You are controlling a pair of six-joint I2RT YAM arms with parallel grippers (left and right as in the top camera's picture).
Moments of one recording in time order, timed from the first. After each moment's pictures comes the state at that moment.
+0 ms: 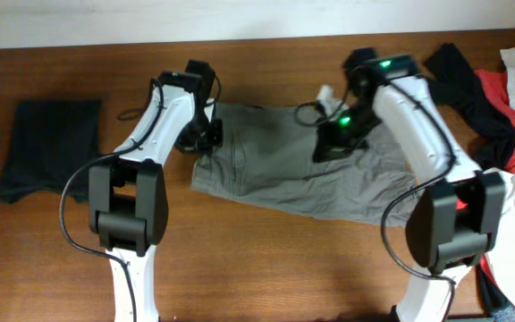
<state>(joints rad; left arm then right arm) -0.25 2.25 1.90 -1.22 0.07 -0.23 0.21 2.00 1.76 -1.39 -0.50 0.00</state>
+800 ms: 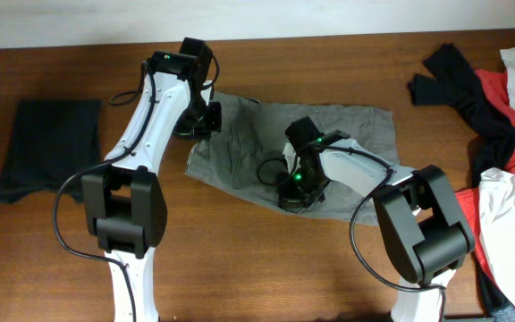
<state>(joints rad) -0.25 2.23 2.04 -1.33 0.07 -0.23 0.42 1.99 1.23 -0.77 -0.44 0.35</state>
